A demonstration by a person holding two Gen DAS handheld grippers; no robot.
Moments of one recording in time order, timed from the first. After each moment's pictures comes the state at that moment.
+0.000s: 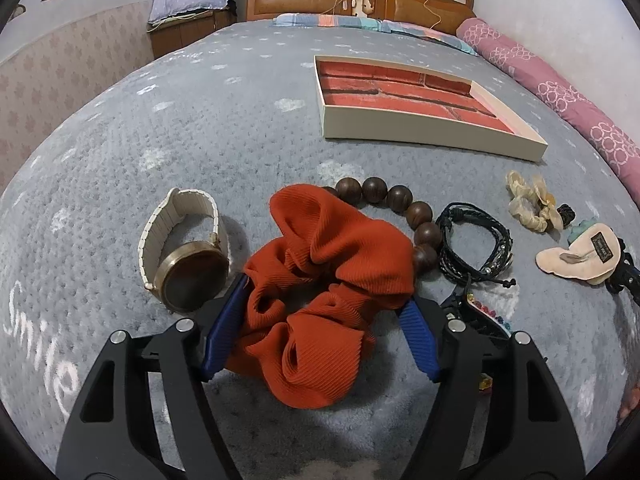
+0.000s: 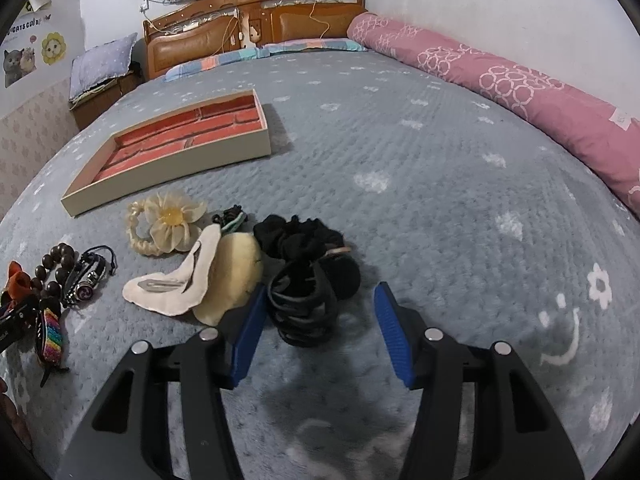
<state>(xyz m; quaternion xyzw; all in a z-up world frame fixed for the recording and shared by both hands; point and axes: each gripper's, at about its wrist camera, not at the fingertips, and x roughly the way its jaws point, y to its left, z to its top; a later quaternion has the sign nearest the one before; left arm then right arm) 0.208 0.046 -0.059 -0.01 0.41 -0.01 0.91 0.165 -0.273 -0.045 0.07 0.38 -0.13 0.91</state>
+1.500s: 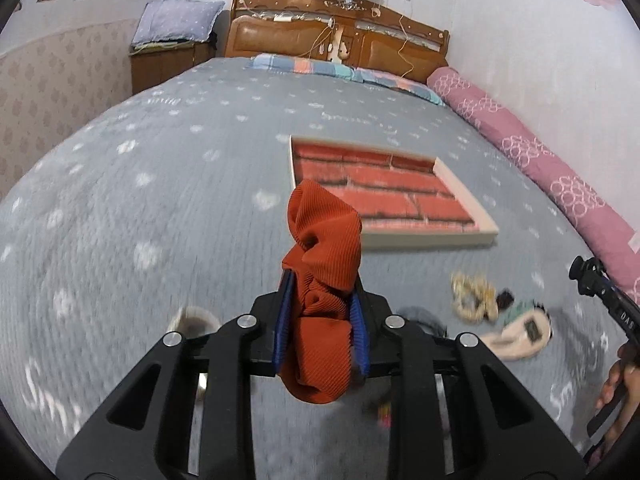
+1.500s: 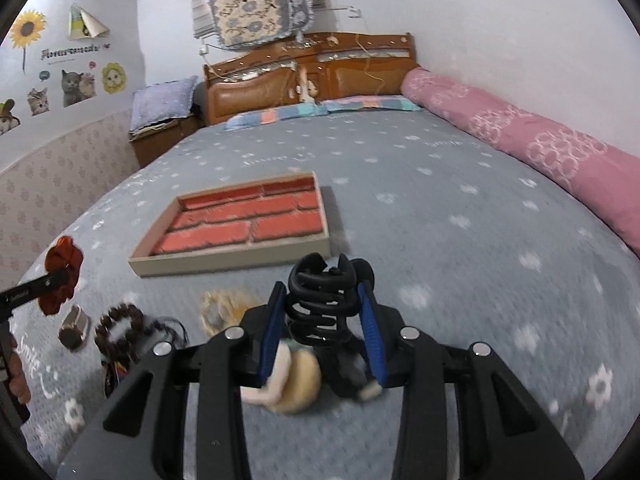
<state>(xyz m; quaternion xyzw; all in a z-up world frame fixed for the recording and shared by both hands) 0.238 0.069 0.033 -0.06 0.34 -0.07 0.93 0.184 -0.278 0.035 0.07 0.28 -0.02 0.96</state>
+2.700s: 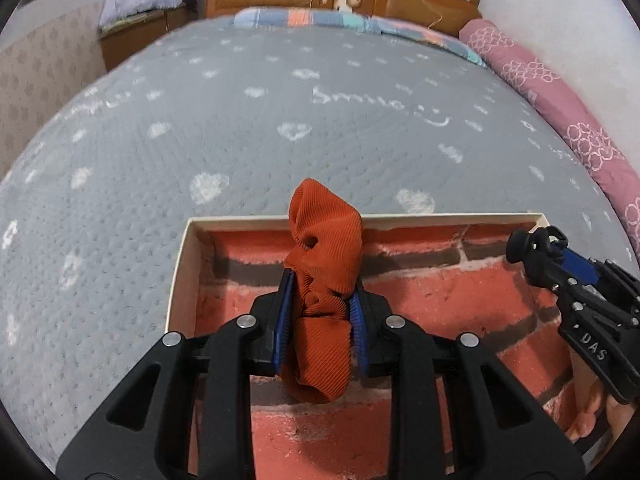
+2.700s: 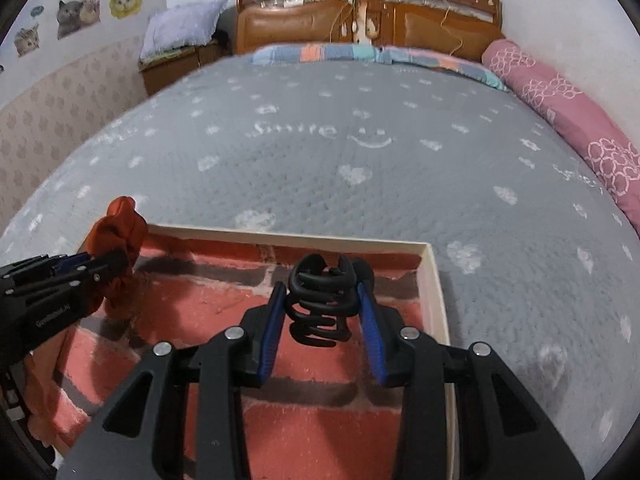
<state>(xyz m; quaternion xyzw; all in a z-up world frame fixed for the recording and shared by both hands) 0.575 -0.020 -0.032 -0.03 0.44 -0.05 0.90 0.556 -0.211 -0.024 -0.01 0.40 0.04 0.91</state>
